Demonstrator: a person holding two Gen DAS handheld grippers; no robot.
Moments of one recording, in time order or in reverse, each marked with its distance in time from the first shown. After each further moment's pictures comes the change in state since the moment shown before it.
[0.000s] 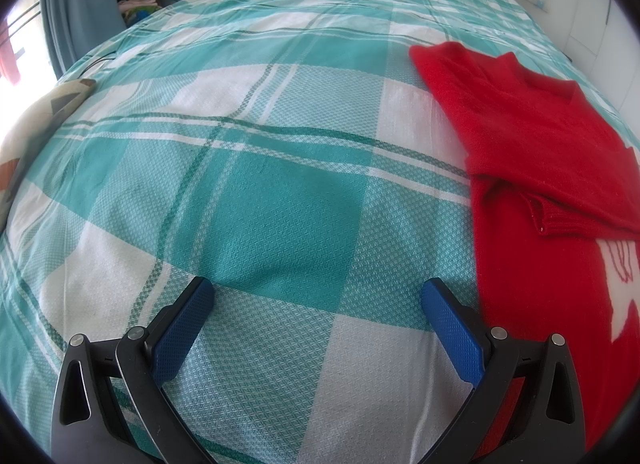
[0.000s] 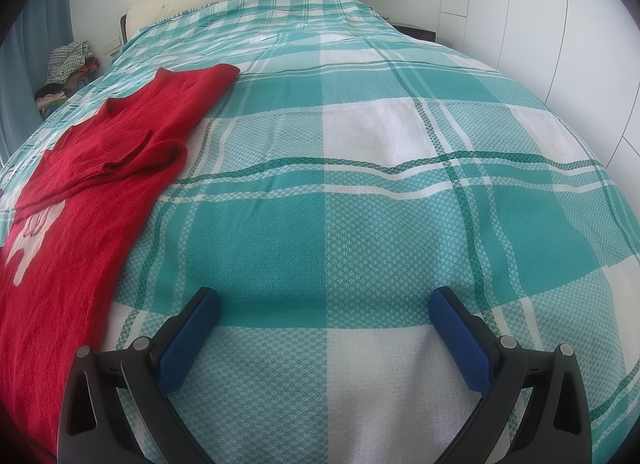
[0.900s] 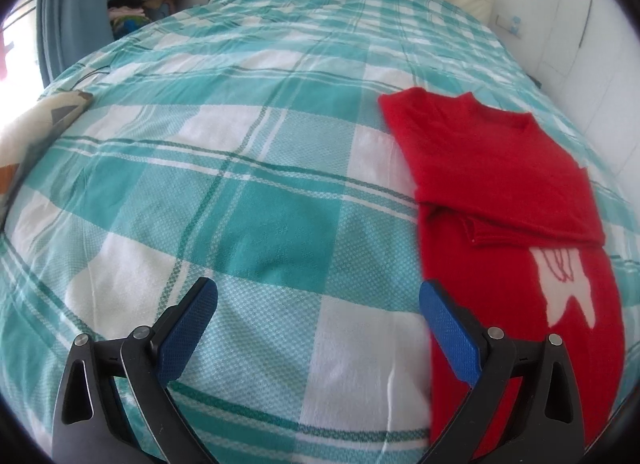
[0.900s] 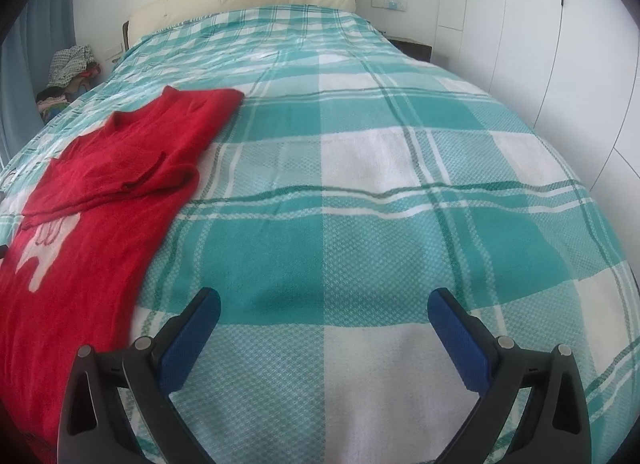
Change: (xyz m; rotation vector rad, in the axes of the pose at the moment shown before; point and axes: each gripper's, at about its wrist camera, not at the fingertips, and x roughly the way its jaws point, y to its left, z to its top) left arm -0.070 0.021 -0.004 0.003 -0.099 -0.142; right arm -0.063 -0.003 0.013 -0.022 -0.117 -0.006
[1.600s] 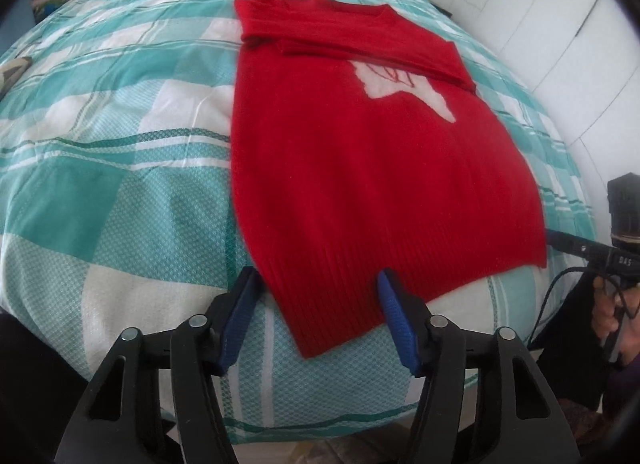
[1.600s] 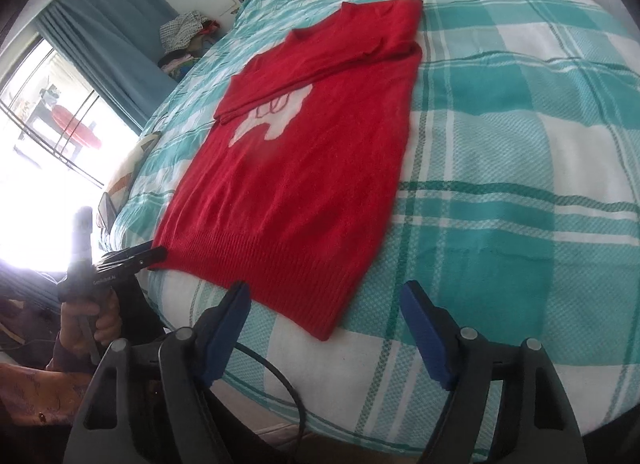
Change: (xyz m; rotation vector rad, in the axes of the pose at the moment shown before) left arm -0.071 -0.075 -0.133 0.124 0.232 -0.263; right arm -0.050 0.073 -0.090 0.059 0.407 0.626
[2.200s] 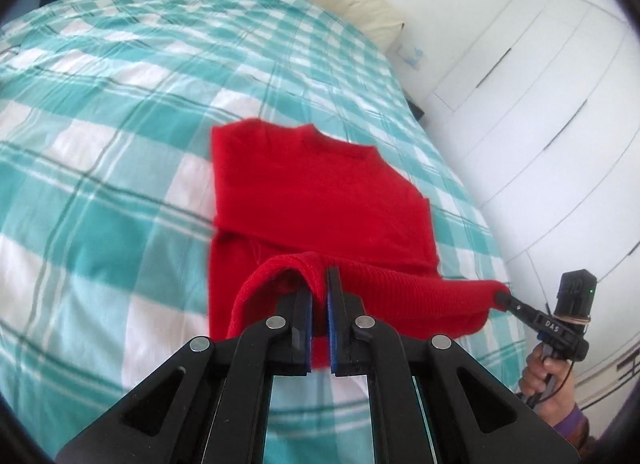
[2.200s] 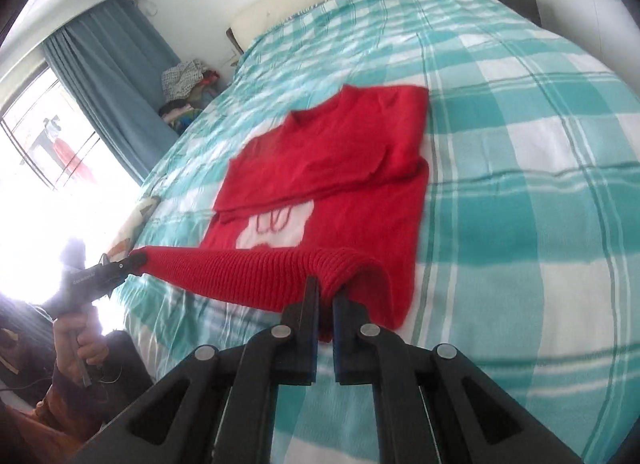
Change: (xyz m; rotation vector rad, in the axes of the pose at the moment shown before) left arm -0.010 0.044 0.178 -0.146 -0.268 -0.218; right arm -0.027 0.007 0.126 -0.030 -0.292 -0.041
